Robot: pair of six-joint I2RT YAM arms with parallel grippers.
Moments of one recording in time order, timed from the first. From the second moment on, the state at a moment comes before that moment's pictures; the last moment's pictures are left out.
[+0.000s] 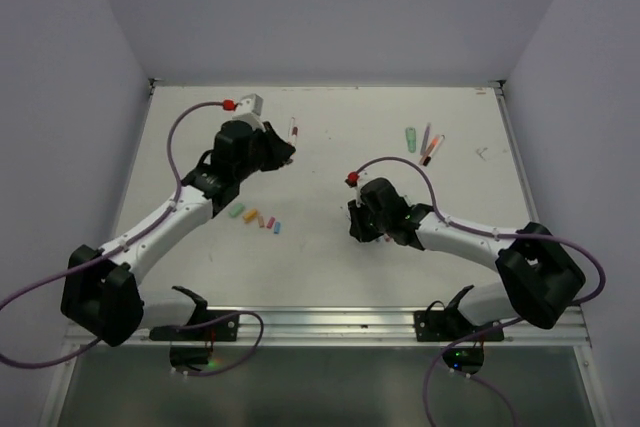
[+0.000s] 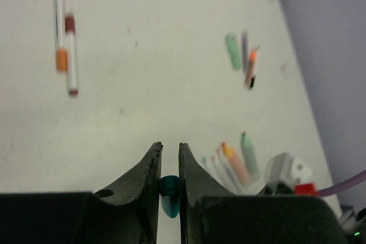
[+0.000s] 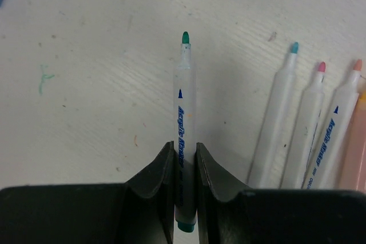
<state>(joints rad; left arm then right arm) -0.46 1.25 0.94 0.03 0.02 -0.62 0.75 1.38 0.68 -0.13 -0.04 0.30</state>
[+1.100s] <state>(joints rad) -0.61 1.64 0.91 -0.44 -0.07 -0.53 0.74 1.47 0.71 -0.31 0.26 0.47</state>
